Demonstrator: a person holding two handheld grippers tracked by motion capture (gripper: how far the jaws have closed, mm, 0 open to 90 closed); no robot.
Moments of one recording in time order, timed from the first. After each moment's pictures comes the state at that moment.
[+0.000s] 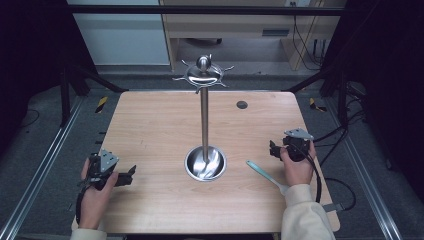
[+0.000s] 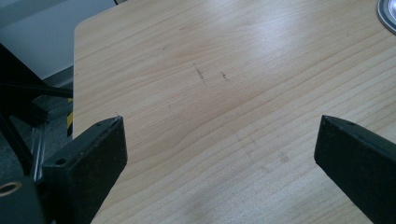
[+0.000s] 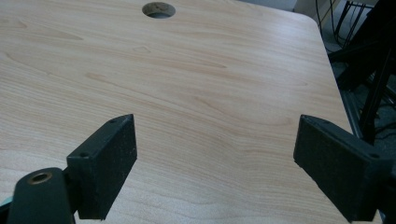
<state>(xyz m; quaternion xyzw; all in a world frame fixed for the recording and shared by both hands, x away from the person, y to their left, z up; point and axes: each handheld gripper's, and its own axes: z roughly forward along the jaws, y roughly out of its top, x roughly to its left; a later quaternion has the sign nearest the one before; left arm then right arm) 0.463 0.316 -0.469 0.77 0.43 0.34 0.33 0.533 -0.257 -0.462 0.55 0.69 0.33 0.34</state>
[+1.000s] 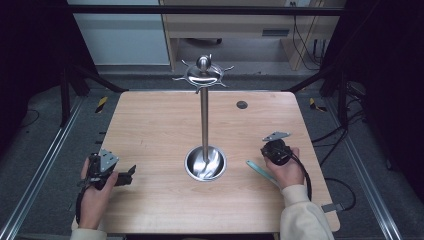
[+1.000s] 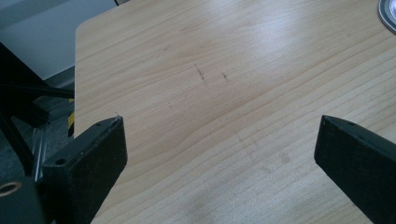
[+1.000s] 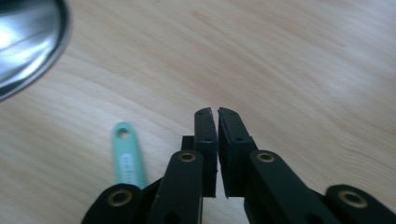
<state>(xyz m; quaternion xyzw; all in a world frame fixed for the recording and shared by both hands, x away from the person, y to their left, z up) 0.463 0.316 -0.469 0.77 0.43 0.34 0.33 0.530 -0.211 -0.465 0.44 0.82 0.28 0.23</state>
